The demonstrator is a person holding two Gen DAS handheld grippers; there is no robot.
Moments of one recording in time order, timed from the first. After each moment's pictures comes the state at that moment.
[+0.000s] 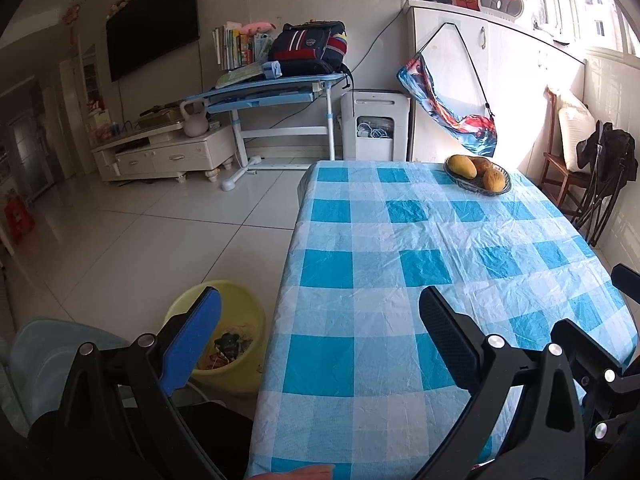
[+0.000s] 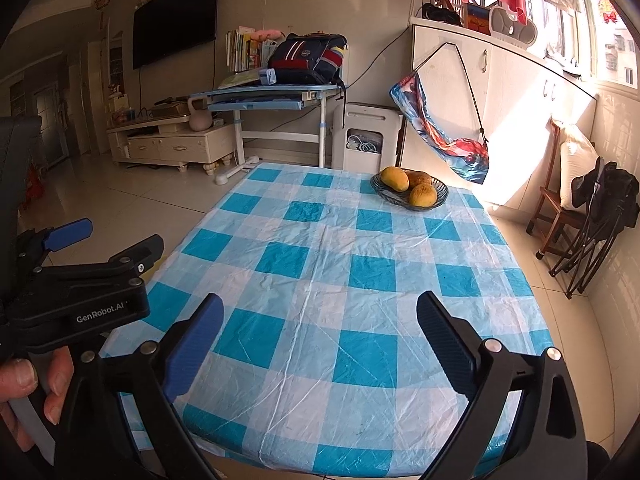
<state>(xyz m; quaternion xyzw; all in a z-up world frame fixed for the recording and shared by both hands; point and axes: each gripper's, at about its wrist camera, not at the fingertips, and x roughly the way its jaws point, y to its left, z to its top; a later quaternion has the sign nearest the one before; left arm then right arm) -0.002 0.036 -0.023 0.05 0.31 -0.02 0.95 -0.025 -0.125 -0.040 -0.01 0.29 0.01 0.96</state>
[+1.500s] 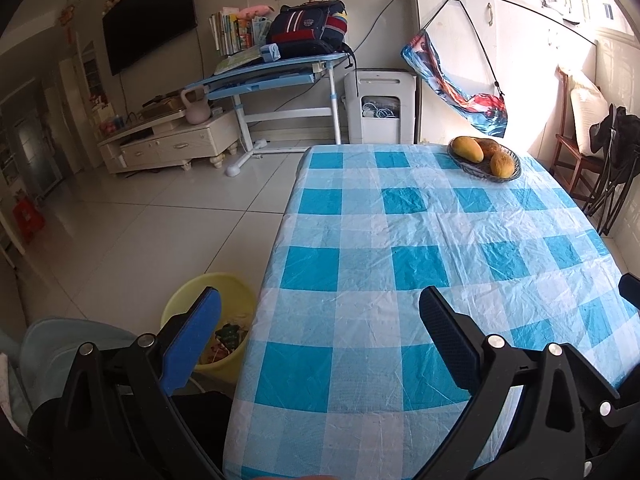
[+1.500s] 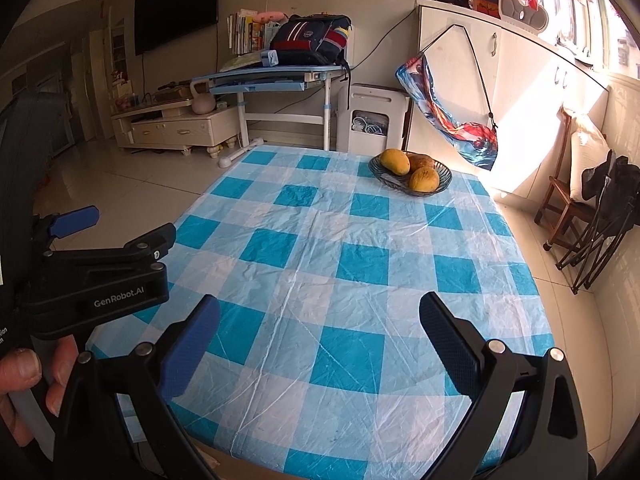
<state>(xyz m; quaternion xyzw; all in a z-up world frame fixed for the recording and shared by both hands) 0.024 0.005 -0.027 0.07 0.35 0.00 0.94 -0.005 -0.150 -0.047 -0.01 0.33 0.02 0.94</state>
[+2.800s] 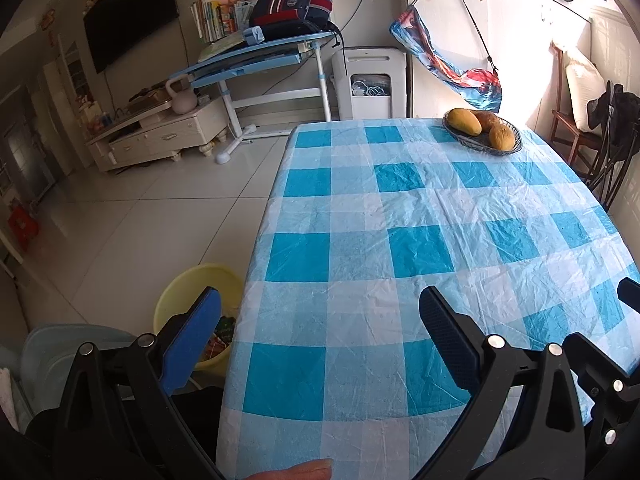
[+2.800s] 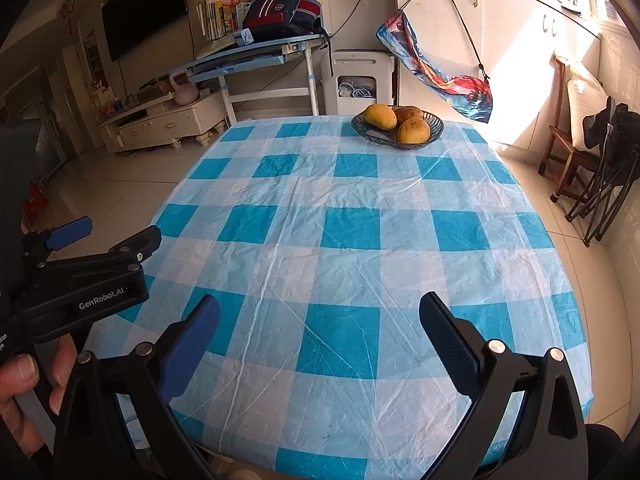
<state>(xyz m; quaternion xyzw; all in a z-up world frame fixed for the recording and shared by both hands) 0.044 -0.005 -0.048 0.09 0.38 -0.01 0.92 0.006 -0.175 -0.068 0.05 0.38 0.01 0.92</state>
